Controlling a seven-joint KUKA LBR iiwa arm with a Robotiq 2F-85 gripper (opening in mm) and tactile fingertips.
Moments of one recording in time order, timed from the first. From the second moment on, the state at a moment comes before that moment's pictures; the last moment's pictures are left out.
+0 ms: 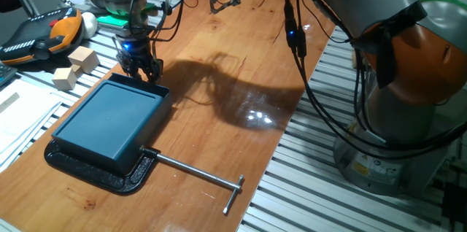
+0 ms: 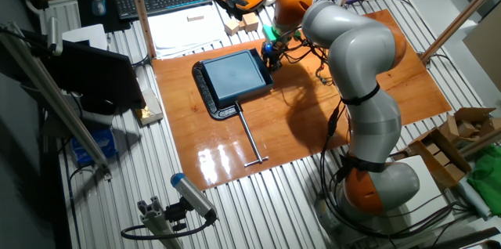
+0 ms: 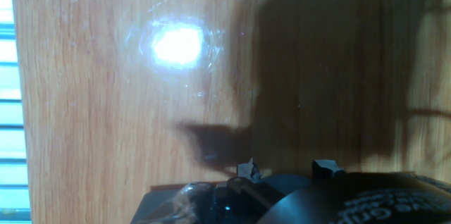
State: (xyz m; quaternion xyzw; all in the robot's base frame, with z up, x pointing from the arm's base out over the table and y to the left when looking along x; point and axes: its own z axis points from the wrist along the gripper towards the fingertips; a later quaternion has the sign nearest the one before) arm 0.656 0.072 0.052 -0.68 -0.72 -0.04 0.07
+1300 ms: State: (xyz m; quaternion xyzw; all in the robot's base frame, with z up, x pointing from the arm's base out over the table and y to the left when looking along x) arm 0.655 0.086 0.054 -0.68 -0.73 -0.04 0.07
